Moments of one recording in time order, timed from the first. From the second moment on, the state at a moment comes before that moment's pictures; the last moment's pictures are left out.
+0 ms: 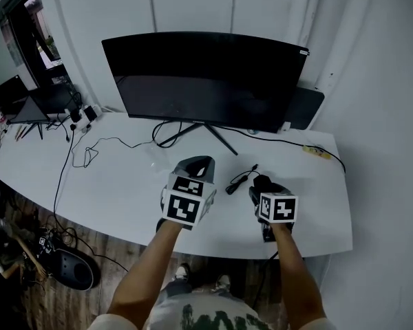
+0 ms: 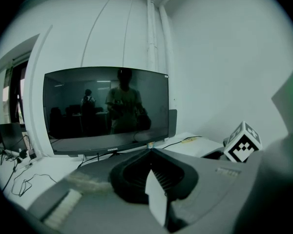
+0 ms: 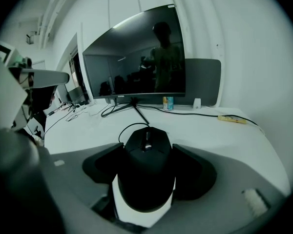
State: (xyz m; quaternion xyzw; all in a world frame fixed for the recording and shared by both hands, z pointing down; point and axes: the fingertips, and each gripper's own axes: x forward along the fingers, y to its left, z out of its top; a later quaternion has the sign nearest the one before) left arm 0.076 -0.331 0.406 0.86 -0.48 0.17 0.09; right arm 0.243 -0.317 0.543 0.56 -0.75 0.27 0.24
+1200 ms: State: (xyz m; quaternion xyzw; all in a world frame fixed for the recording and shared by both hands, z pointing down) left arm 0.046 -0.335 0.379 0.87 -0.47 0.14 0.08; right arm 0.219 -0.325 0.415 0.61 -0.76 0.16 0.15
